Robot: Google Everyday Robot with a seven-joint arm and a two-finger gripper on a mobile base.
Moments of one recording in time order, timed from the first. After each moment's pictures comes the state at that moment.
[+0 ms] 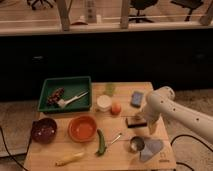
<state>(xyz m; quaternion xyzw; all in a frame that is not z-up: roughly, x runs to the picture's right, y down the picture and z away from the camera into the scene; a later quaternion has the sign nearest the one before) 0.238 0.209 0.825 -0.31 -0.12 -0.22 0.92</state>
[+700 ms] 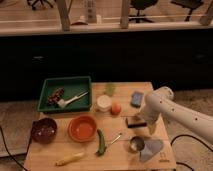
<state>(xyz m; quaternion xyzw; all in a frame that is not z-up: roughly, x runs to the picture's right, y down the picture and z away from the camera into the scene) 0.237 0.213 0.828 -0.31 -0.12 -0.24 0.91</state>
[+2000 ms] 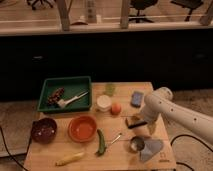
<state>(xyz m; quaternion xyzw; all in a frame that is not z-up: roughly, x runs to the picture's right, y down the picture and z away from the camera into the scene) 0.235 0.215 0.830 -0.31 -0.13 -0.26 0.90</state>
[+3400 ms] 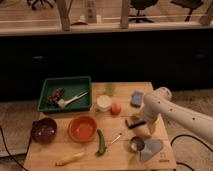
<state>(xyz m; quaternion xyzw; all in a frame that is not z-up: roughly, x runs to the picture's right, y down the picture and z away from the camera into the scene) 0.235 0.216 0.833 -0.31 -0.13 -0.29 0.90</state>
